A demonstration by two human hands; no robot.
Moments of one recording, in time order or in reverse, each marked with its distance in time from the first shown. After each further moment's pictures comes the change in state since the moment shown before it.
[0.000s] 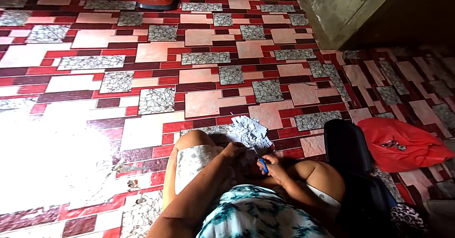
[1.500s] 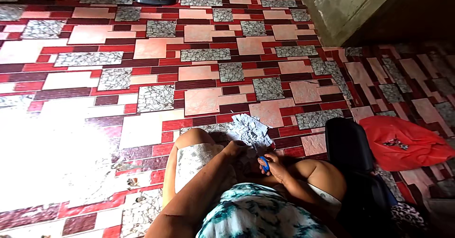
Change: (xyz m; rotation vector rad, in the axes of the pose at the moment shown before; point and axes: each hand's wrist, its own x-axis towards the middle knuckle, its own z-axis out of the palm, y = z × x) left_hand 0.002 0.002 0.003 0.013 0.000 -0.025; right_hand 0.002 0.001 -0.003 0.036 -0.036 0.071
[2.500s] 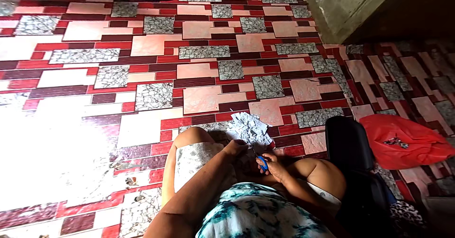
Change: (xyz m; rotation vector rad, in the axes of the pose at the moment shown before) left_hand 0.002 -0.001 0.003 -0.004 -0.026 -0.015; right_hand 0.000 0.000 0.002 0.009 -0.046 0.001
